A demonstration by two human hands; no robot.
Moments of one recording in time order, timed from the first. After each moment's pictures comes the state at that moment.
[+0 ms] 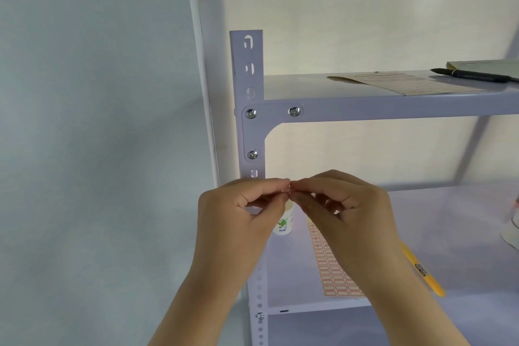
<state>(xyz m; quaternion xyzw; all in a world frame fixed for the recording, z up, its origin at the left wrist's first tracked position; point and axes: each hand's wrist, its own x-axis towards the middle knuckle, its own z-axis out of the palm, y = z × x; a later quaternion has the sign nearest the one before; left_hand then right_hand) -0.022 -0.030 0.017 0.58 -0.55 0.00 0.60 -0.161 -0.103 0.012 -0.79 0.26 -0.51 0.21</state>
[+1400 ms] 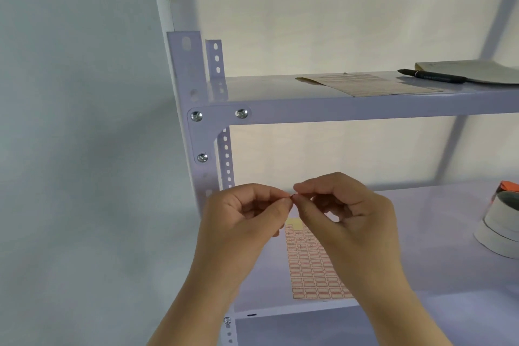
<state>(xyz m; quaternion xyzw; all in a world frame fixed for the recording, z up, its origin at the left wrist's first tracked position) -0.078 -0.053 0.021 0.54 -0.46 -0.26 0.66 -0.208 -0.111 0.013 -0.71 0.27 -0.58 0.30</state>
